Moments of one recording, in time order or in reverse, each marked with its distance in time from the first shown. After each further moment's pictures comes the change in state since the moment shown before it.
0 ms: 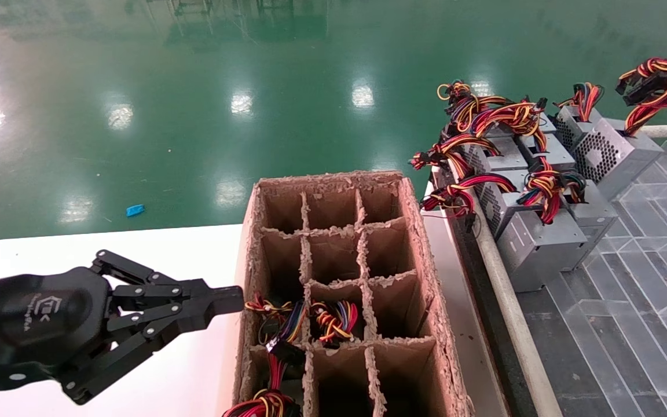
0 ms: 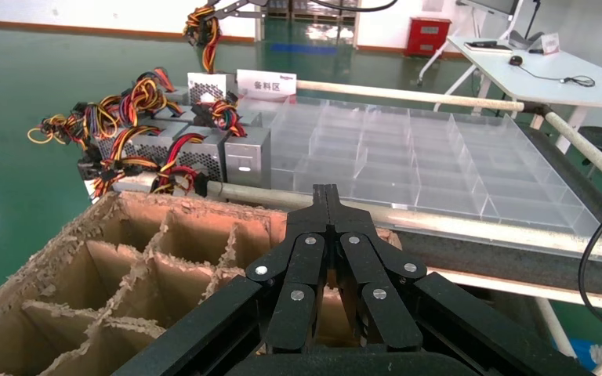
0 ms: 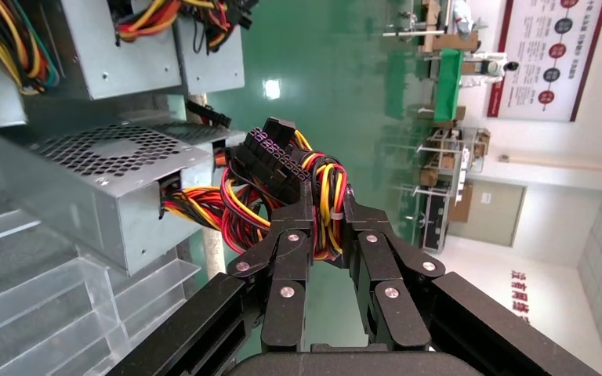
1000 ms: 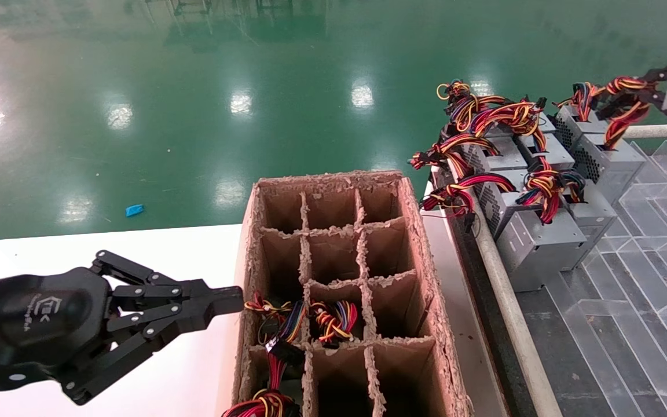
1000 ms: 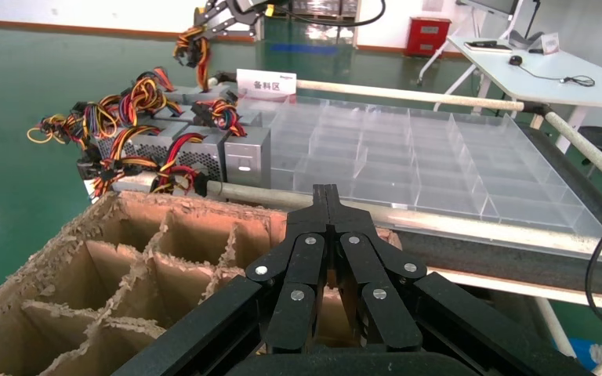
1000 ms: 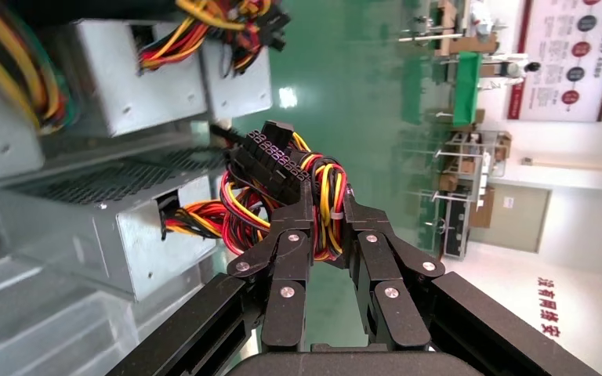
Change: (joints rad) left arm 0.000 0.000 0.000 0.000 0.000 0.000 0.000; right arm 0.009 -0.112 0.007 -0.217 0.026 0.031 -0.115
